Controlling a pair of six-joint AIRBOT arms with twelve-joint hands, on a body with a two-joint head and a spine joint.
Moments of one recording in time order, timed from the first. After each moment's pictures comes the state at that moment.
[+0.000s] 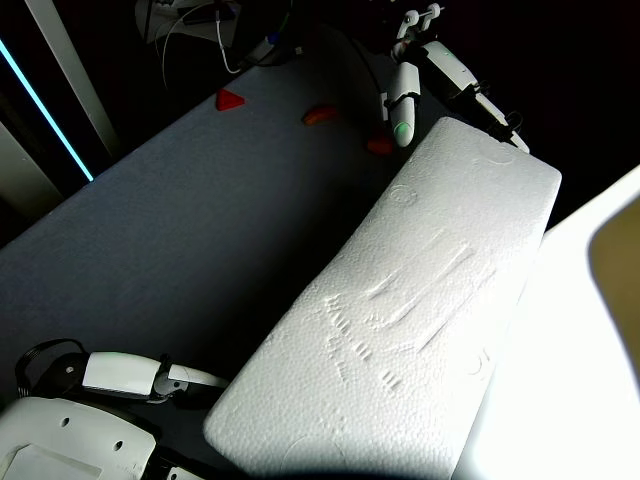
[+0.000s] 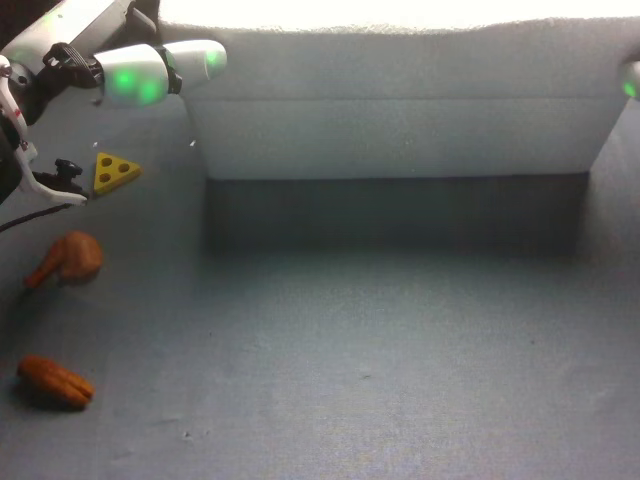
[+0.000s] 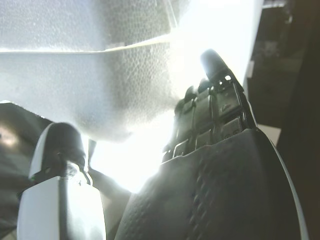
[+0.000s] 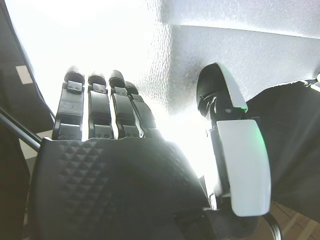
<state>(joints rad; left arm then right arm) 0.55 -1.19 1.53 -0.15 -0.72 0.23 -0.48 -0.96 1.27 0.49 0.72 -0.83</state>
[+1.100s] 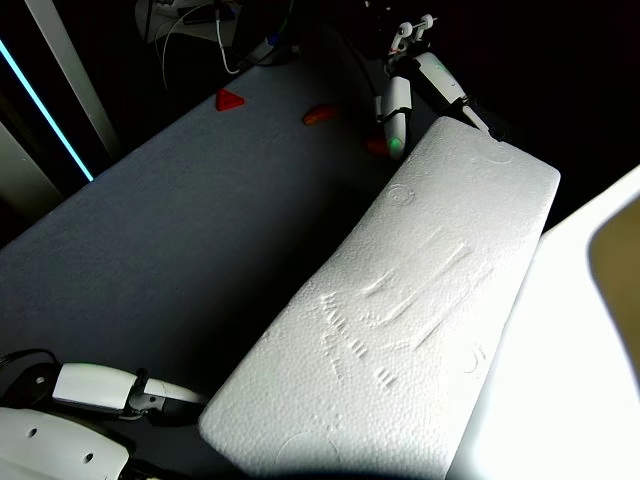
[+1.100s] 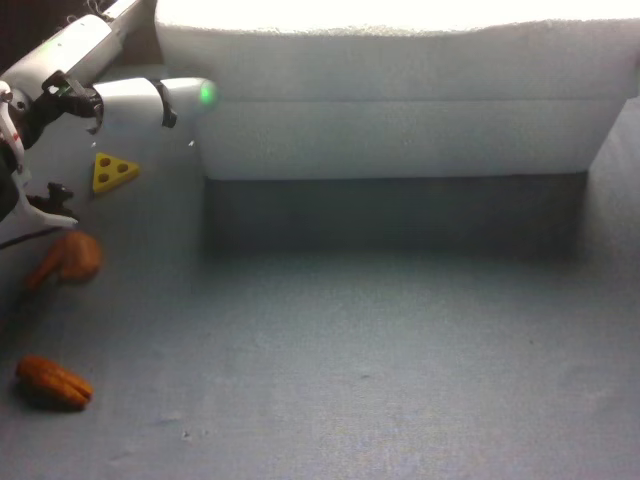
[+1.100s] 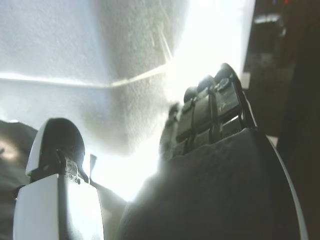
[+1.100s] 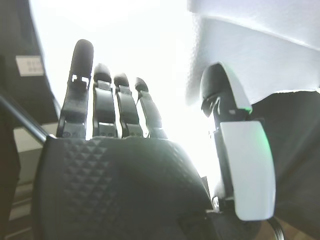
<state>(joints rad) 0.62 -1.19 1.53 -0.22 -0.73 0.27 -0.47 -0.91 1.23 0.52 0.71 -0.93</state>
